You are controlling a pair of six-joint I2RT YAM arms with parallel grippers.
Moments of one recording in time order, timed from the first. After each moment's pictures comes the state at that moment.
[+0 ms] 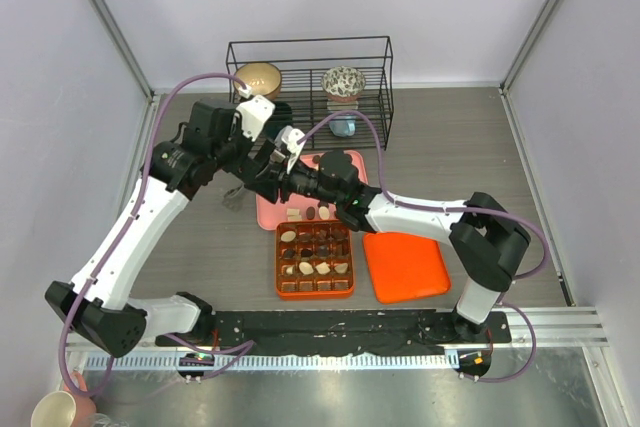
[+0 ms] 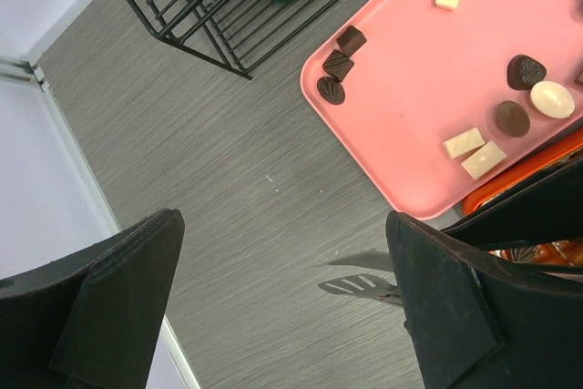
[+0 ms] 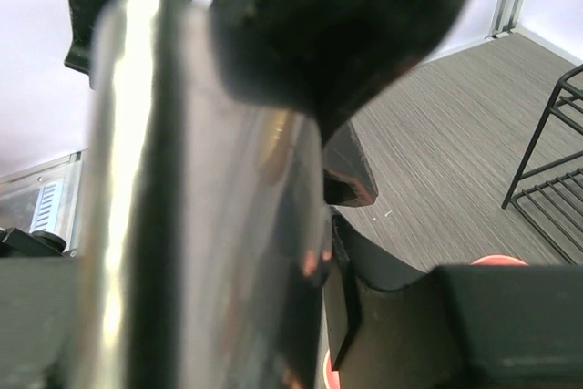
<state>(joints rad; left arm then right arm) -0.48 1.25 1.43 -0.87 -0.15 0.31 0.94 1.72 1.11 0.70 -0.30 0.18</state>
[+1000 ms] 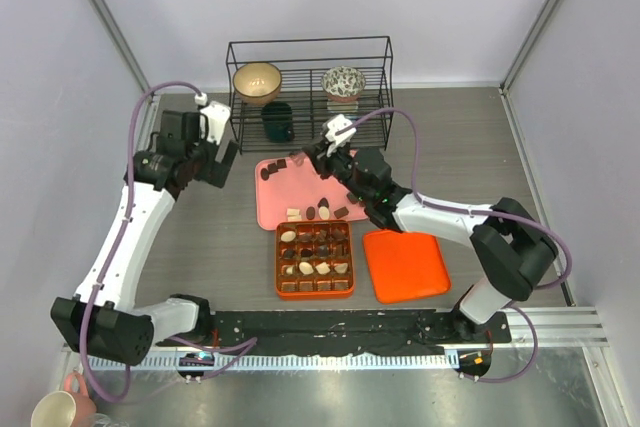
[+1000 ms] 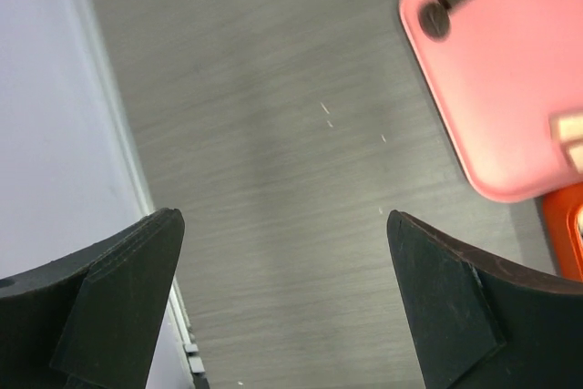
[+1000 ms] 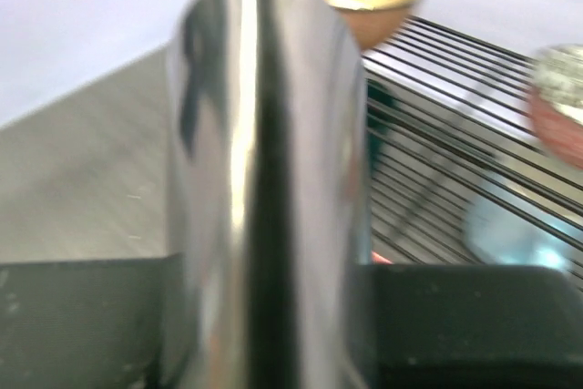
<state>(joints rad) -0.21 1.21 1.33 -0.85 -0.17 0.27 0.80 1.62 0.93 0.74 0.04 0.00</state>
